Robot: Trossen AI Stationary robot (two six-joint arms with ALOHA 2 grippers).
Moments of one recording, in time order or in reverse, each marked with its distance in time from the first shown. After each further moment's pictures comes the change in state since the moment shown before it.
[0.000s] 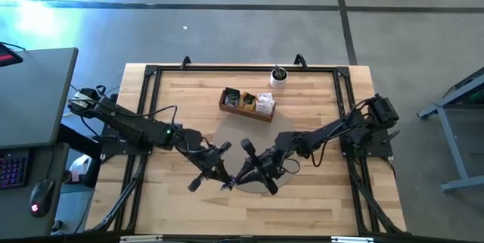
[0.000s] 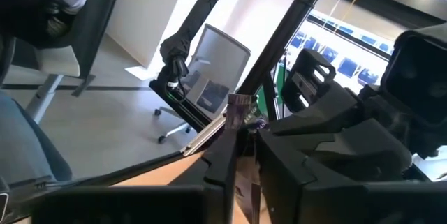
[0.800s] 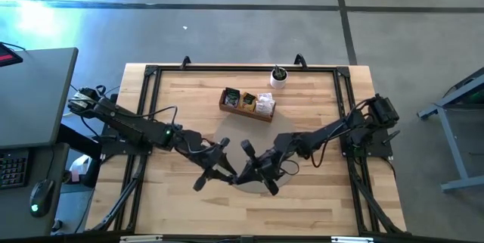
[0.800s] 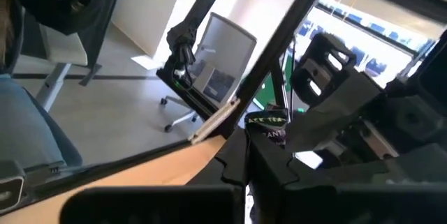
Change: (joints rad) left arm -0.002 -0.001 0.000 -0.013 -0.144 -0.079; right arm 0.000 -0.001 0.000 -0.051 0.011 -0.010
